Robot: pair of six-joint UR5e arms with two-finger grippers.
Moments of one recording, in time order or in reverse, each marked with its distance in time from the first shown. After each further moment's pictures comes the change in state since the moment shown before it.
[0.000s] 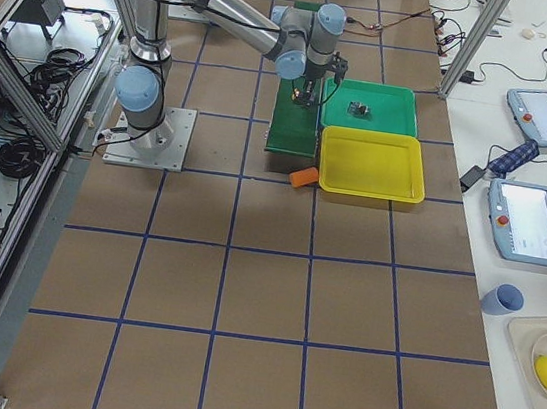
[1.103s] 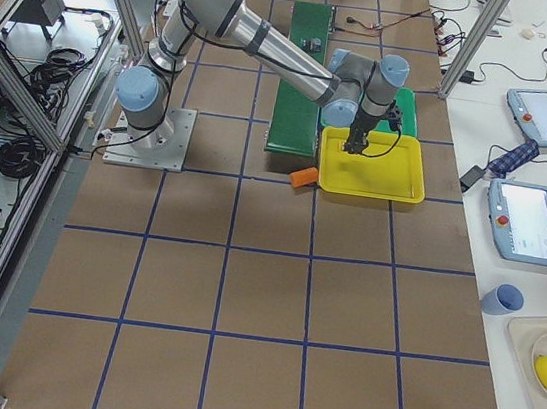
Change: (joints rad) left arm -0.009 0.033 -0.019 -0.036 -0.004 -0.038; right arm -0.220 0.318 -0.409 0.123 -0.122 -0.430
